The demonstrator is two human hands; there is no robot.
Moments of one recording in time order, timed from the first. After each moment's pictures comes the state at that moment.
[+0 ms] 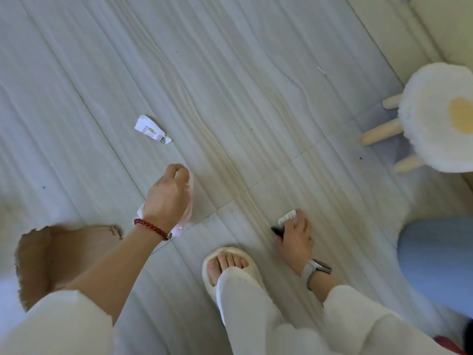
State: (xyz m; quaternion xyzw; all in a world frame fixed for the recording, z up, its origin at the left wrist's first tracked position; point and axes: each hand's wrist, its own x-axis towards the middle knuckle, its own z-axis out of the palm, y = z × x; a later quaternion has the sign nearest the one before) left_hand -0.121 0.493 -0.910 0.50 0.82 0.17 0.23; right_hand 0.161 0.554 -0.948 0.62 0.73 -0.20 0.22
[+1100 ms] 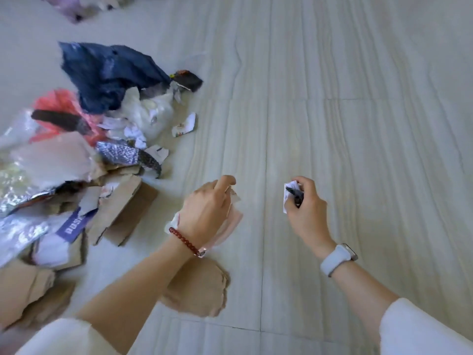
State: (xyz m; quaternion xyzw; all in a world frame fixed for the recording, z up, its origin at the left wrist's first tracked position) left_hand -0.281 0.419 -0.860 0.31 0.93 0.19 -0.05; right_hand -0.201 0.597 -0.890 0.26 0.84 -0.46 -0.12
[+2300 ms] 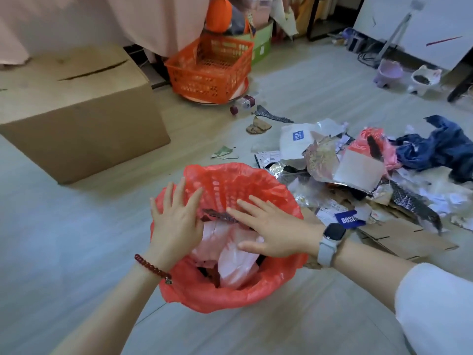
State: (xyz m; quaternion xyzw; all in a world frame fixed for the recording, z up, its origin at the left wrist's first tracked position) left_hand -0.081 -0.221 -0.766 -0.22 0.97 0.07 -0.05; right_hand -0.195 -0.040 -0.739 -0.53 0.80 -0.01 0.26
